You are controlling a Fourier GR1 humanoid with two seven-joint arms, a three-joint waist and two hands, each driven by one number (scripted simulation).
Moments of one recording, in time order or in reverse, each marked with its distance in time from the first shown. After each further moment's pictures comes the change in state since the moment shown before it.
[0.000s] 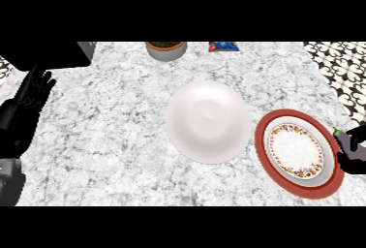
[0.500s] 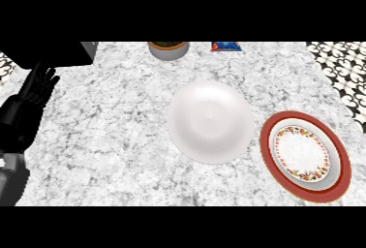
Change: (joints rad) left arm -0.033 -0.005 -0.007 0.030 0.006 -0.003 -0.009; right arm -0.191 -0.053 0.020 0.462 0.068 0.217 0.057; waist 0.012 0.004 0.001
